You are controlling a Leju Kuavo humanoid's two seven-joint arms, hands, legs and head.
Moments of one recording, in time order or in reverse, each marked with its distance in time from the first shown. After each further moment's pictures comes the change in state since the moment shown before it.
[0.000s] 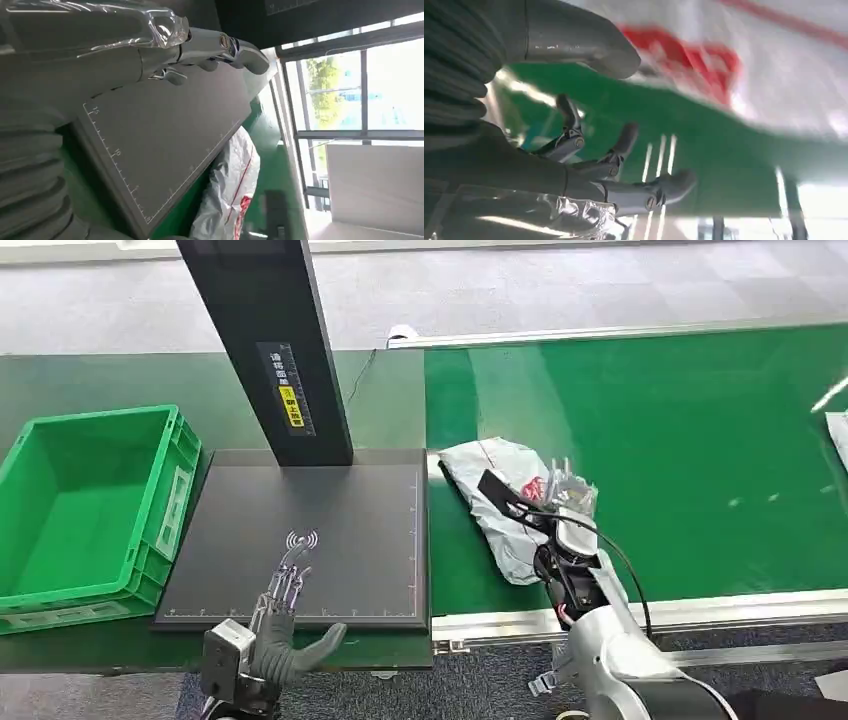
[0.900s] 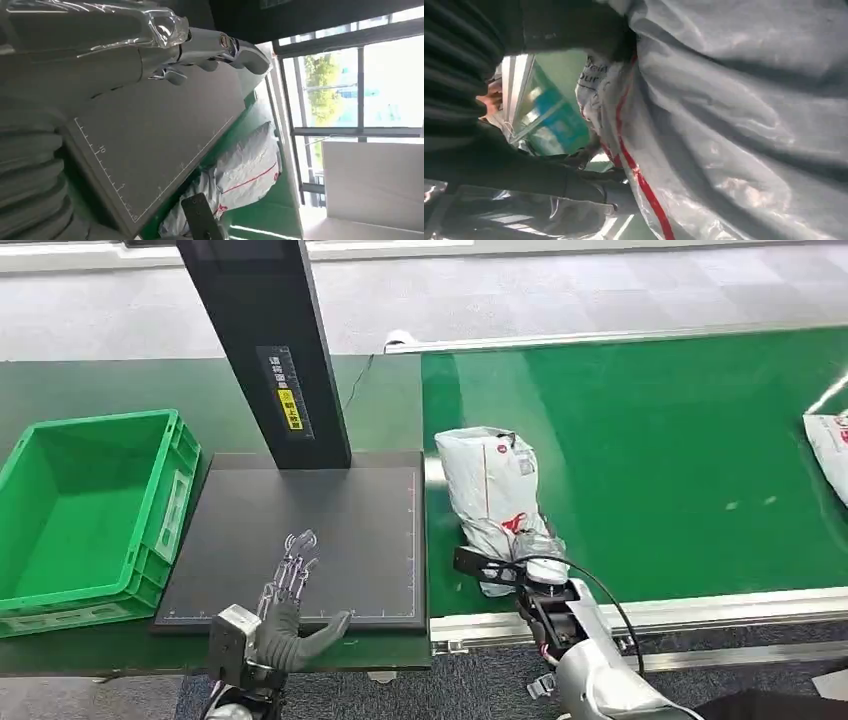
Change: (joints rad) left arm -0.042 -0.008 0.000 0.043 0.016 0.008 0.012; right arm 0.107 0.032 0.099 0.026 0.078 0.301 -0.027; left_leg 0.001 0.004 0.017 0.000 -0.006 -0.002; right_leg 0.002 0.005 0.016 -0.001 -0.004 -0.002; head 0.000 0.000
